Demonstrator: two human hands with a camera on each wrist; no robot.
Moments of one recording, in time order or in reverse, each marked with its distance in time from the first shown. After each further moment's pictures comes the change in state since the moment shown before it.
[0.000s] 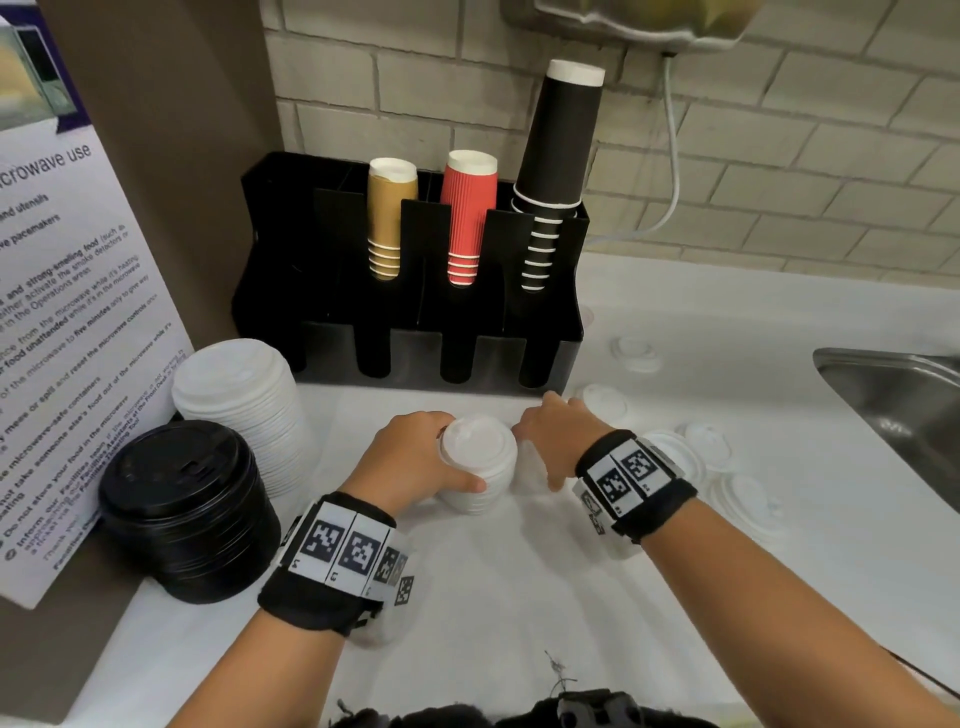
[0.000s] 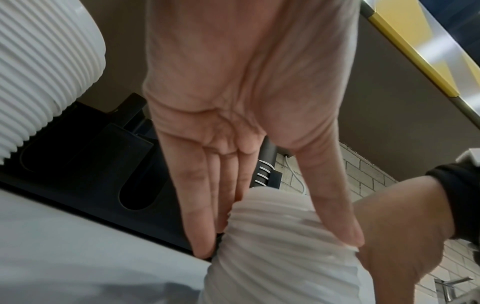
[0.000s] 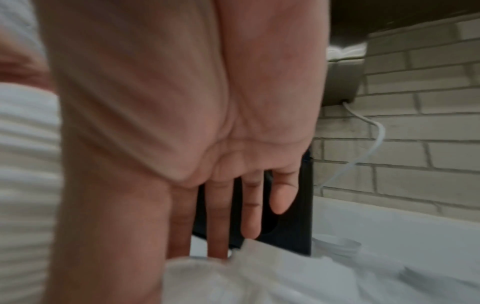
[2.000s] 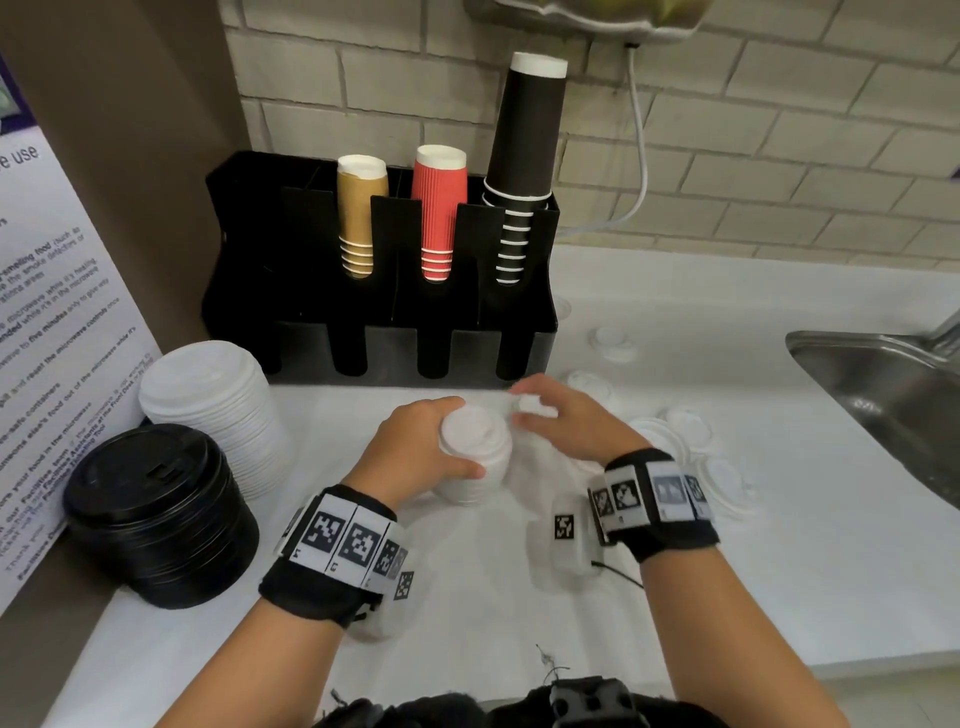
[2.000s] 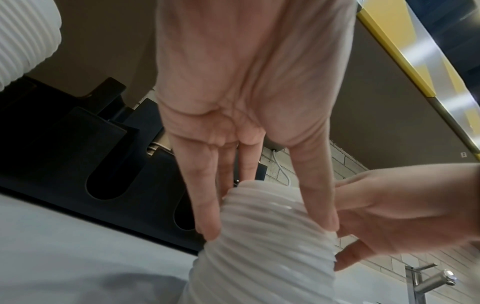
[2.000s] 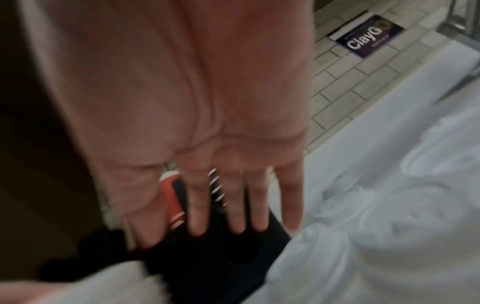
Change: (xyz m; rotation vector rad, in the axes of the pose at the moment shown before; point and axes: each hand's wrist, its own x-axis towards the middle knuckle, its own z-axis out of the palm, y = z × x) left_hand 0.007 0.018 0.013 -0.038 0.021 0.011; right_hand -0.038 0.021 0.019 1.178 0.344 0.123
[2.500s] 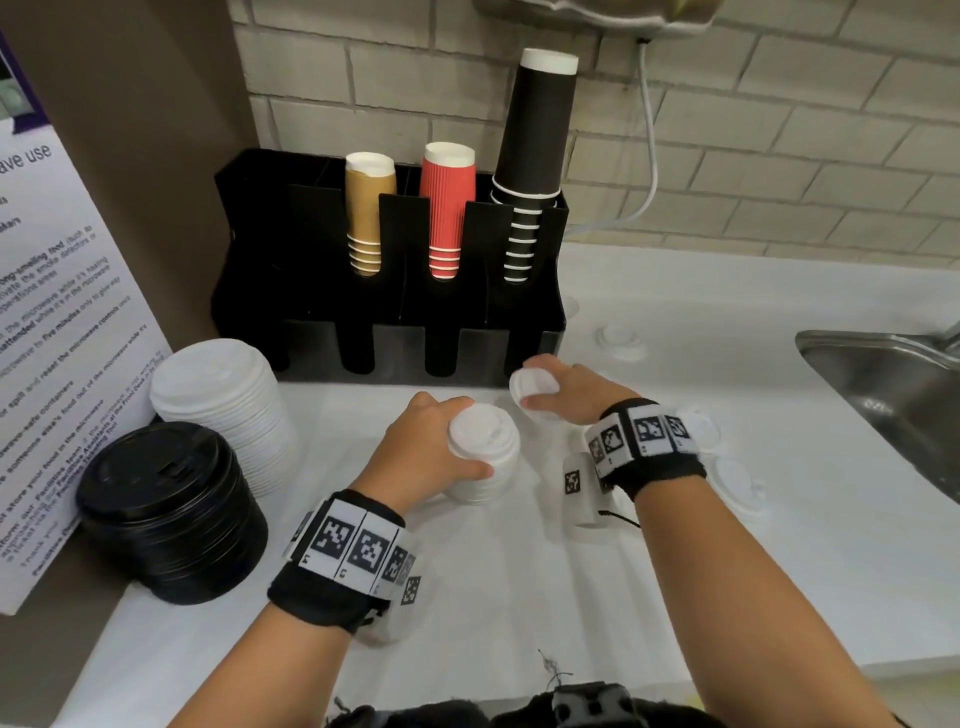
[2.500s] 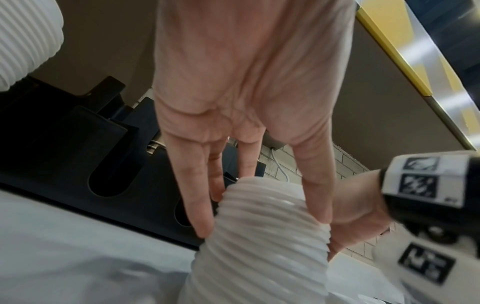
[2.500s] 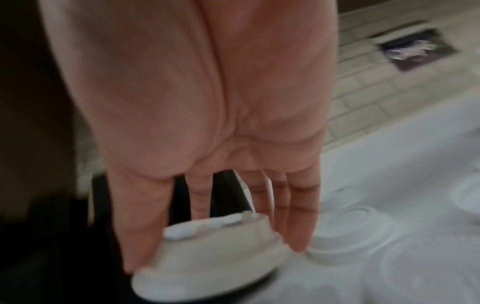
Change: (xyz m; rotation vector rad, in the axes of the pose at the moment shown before) left_hand 0.000 -0.009 0.005 0.017 -0.005 -0.003; right_hand 0.041 -0.001 -0.017 -0.295 -0.104 0.204
